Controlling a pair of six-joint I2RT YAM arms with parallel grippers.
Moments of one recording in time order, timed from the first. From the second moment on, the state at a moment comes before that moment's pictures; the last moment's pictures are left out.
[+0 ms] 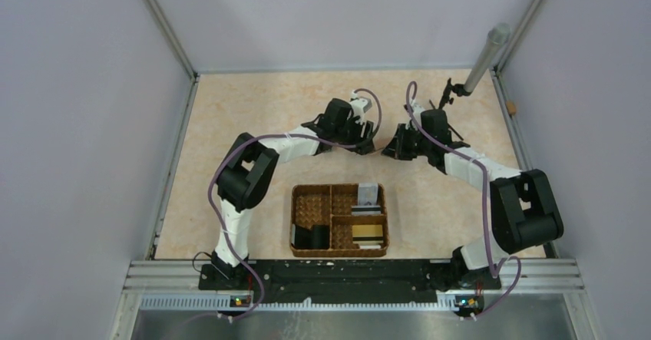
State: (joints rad) left arm -0.64 2.06 1.41 0.01 0.35 -0.25; right arm 0.28 1.51 0.82 0.02 -0.44 0.40
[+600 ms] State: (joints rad) left arm -0.67 2.05 1.38 0.08 0.21 -0.23; right arm 0.28 1.50 0.82 -0.02 -0.44 0.37
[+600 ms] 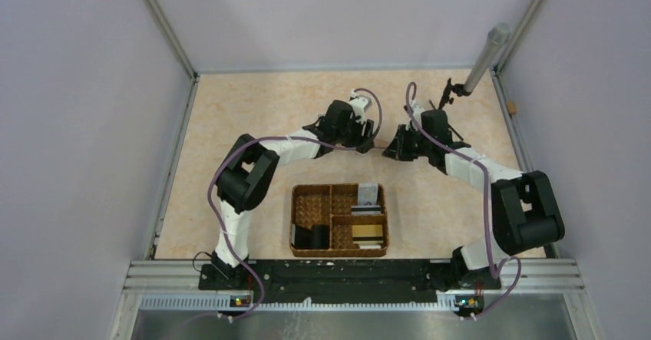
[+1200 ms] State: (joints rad) left arm -0.68 2.07 1.44 0.13 0.25 -0.15; right arm 0.27 1.49 0.82 -0.06 -0.45 0.36
